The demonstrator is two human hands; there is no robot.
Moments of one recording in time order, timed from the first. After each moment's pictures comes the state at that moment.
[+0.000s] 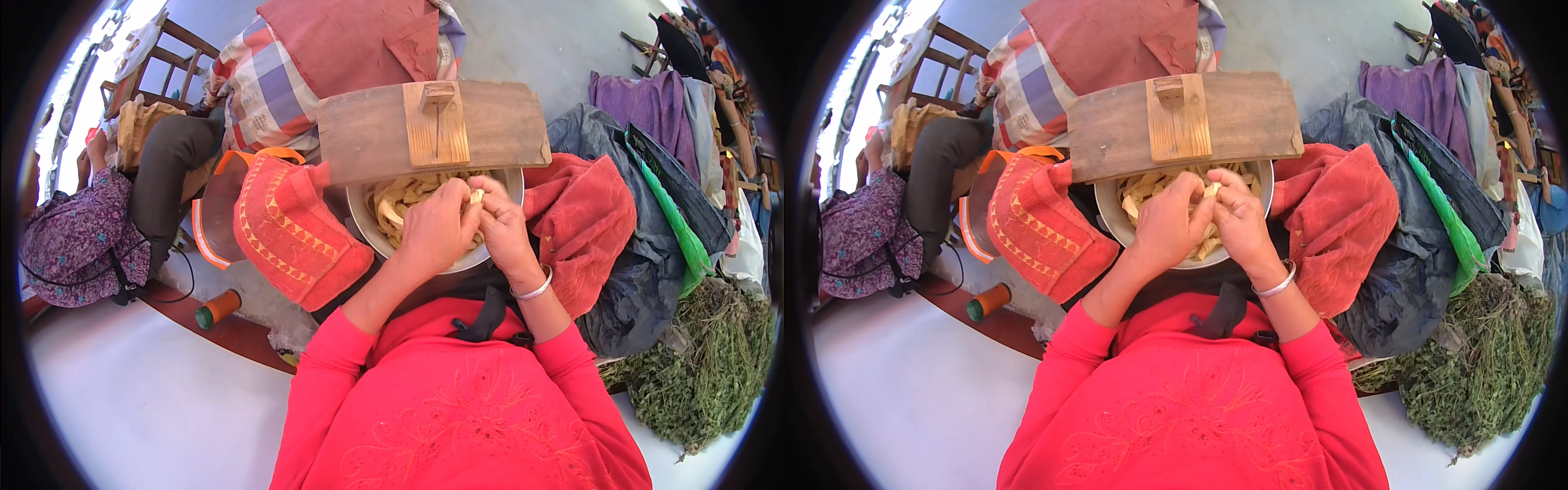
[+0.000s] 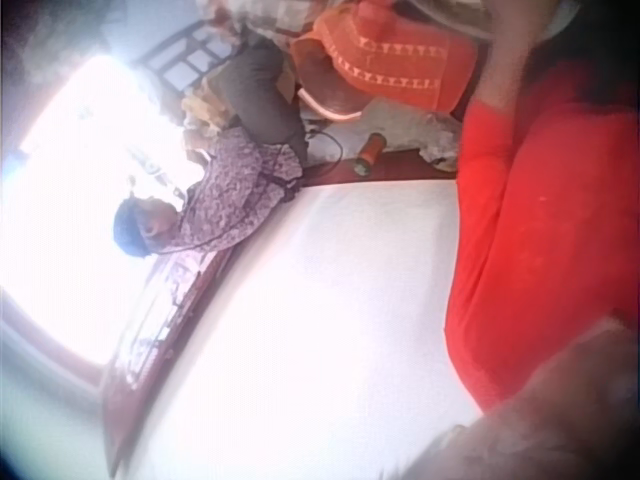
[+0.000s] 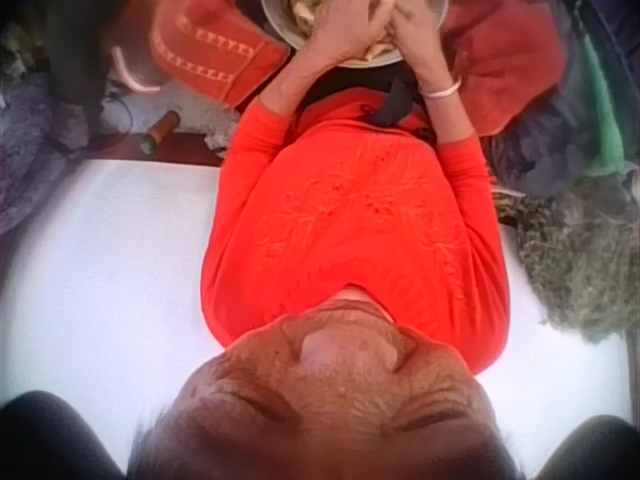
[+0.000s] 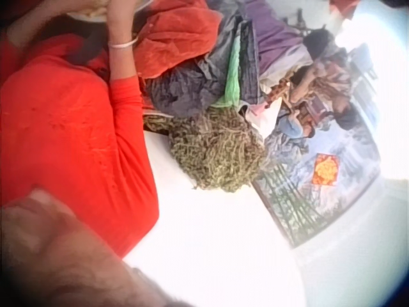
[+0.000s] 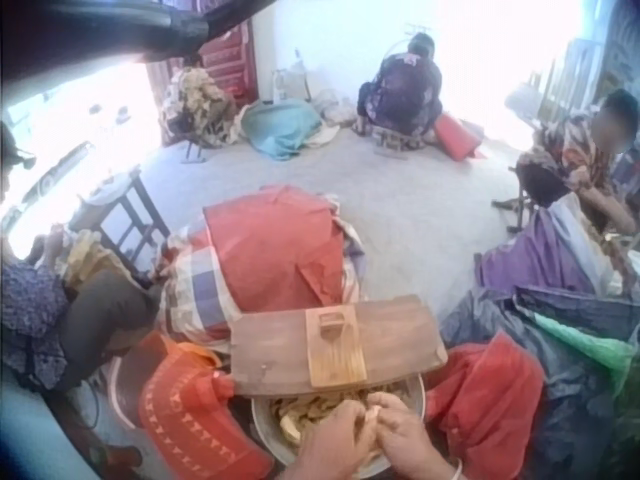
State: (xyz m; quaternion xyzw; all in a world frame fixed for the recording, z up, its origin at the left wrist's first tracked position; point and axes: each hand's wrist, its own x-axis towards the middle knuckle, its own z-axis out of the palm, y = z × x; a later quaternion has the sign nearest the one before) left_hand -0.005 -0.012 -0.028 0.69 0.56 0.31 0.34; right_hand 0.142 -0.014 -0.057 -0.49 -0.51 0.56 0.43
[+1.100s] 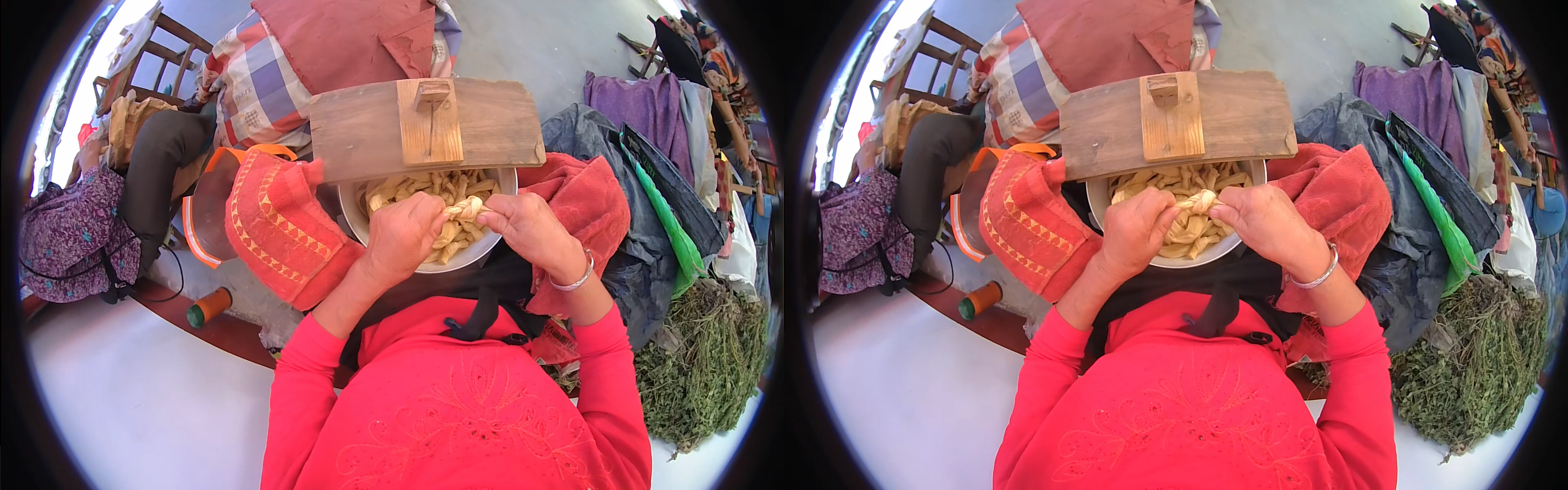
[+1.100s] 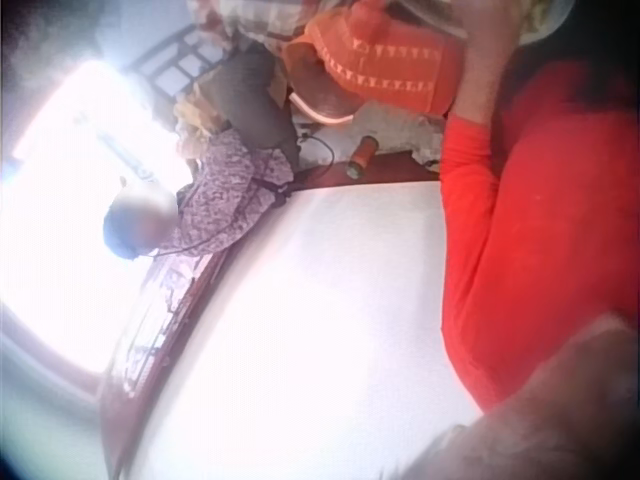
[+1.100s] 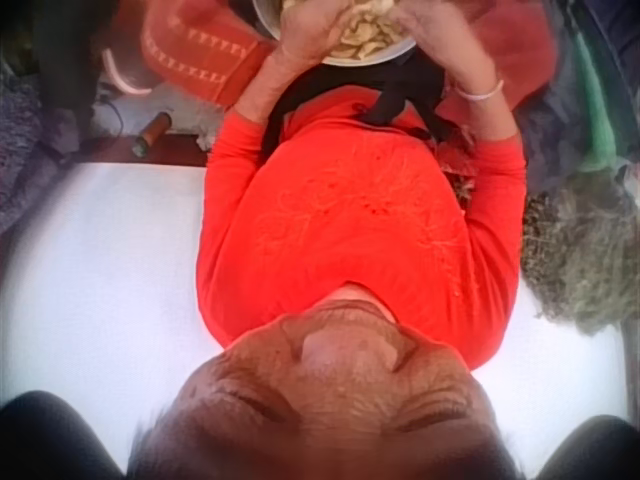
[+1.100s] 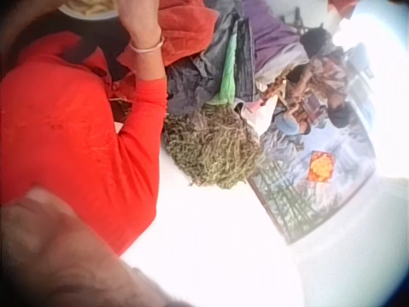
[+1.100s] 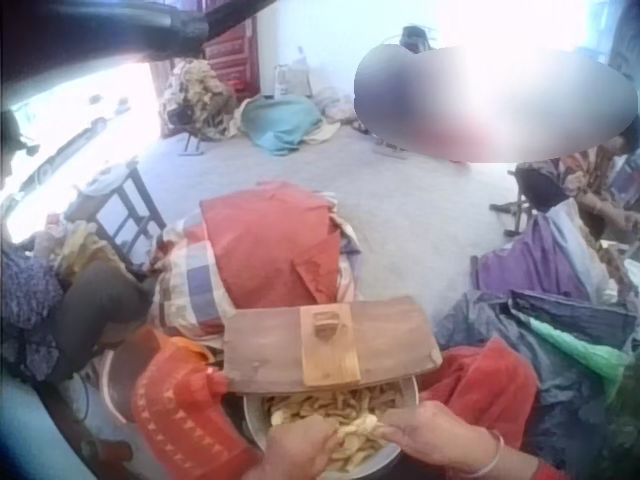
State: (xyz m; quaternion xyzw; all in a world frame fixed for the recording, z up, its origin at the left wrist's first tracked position) left_hand -0.042 -0.017 -0.031 0.77 0.47 0.37 0.23; right_hand 0.182 0.016 0.015 -0.48 -0.79 0.38 0.07
